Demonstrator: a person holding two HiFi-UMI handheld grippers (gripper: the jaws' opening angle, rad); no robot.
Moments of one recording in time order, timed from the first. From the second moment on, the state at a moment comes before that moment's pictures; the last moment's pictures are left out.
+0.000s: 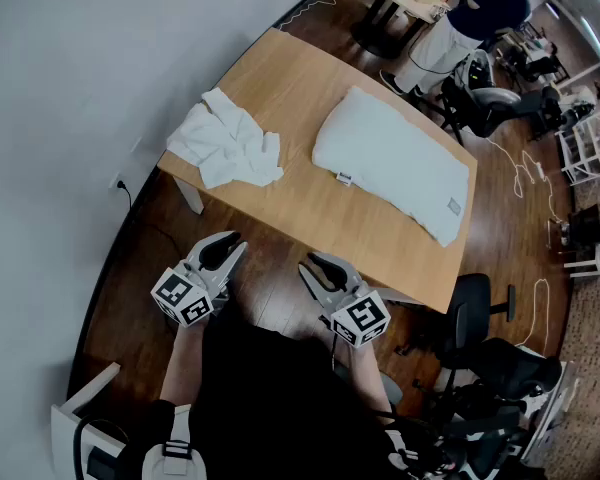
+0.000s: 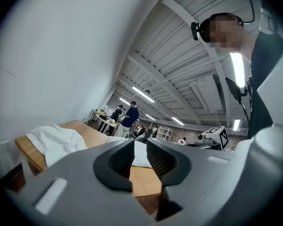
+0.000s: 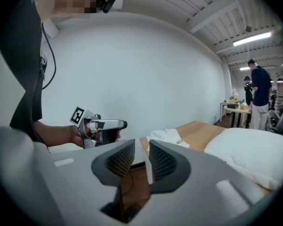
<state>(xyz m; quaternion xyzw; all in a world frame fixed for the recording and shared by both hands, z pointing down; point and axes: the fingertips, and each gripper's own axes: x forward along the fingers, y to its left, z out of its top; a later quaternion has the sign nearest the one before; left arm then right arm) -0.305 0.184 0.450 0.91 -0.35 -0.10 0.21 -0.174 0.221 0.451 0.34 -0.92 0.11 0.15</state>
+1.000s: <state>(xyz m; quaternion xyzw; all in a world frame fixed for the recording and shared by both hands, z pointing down) -0.432 -0.004 0.520 0.86 -0.43 0.07 0.25 -0.228 -0.182 0.728 0.25 -0.84 0.15 0.46</state>
